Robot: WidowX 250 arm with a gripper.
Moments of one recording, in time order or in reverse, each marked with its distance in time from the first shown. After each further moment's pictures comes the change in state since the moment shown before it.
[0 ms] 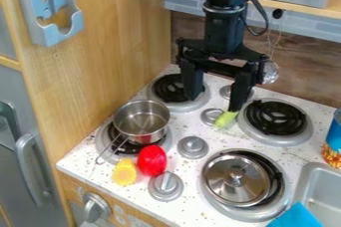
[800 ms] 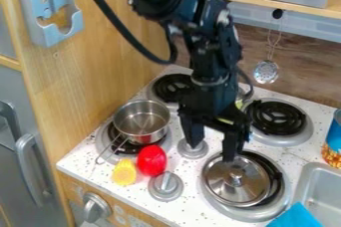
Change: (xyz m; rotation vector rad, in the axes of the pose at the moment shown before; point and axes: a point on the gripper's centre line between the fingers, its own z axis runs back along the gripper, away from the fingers) arm -0.003 -0.010 -0.076 -0.080 -0.095 -0.191
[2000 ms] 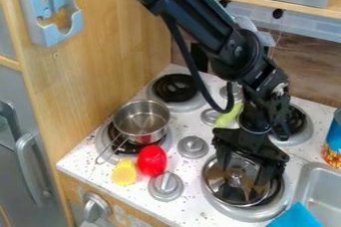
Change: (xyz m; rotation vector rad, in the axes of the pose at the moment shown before) arm 0.035 -0.050 -0.073 0.168 -0.069 0.086
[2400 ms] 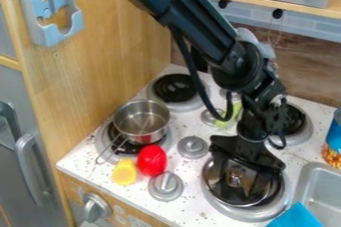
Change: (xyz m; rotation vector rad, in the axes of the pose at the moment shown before) arm -0.003 0.001 -0.015 0.025 0.016 0.011
